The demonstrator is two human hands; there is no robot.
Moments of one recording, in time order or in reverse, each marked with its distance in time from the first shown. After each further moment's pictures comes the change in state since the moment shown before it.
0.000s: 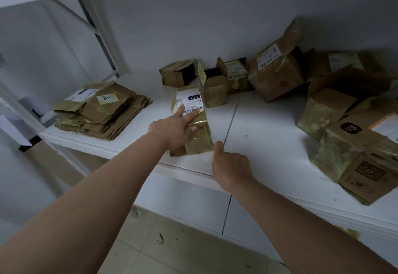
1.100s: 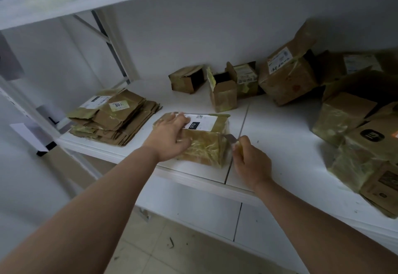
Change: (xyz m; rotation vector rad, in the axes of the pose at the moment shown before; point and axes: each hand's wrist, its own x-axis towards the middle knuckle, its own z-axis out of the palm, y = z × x) left_hand -0.007 -0.045 0.012 -0.228 0.275 0.166; right_hand 0.015 0.027 0.008 0.436 0.333 0.160
